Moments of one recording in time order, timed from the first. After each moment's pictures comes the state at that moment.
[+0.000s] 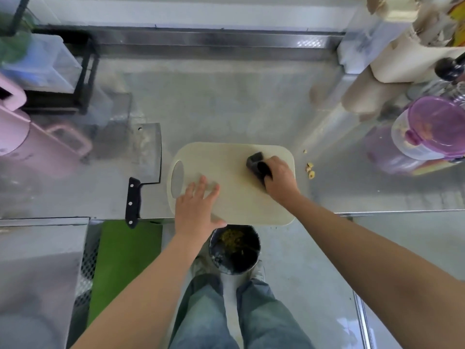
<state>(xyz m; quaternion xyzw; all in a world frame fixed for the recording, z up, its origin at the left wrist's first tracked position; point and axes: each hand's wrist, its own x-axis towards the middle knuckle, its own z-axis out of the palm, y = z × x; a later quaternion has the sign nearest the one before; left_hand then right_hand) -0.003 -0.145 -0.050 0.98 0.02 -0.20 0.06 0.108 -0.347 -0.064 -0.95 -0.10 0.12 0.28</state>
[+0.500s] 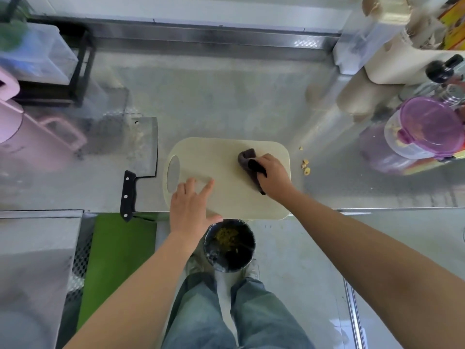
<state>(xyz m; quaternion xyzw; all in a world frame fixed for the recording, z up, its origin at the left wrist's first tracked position) -0.013 -0.148 -0.053 0.99 0.05 -0.12 0.06 0.103 -0.343 -0.054 -0.93 -0.12 0.14 0.32</state>
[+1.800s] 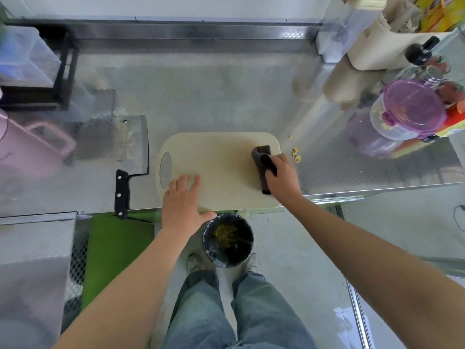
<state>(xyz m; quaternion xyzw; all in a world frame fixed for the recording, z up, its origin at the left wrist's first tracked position) -0.019 -0.140 -0.057 0.99 0.03 -0.14 0.07 0.061 -0.369 -0.046 -0.93 0.02 0.09 0.35</state>
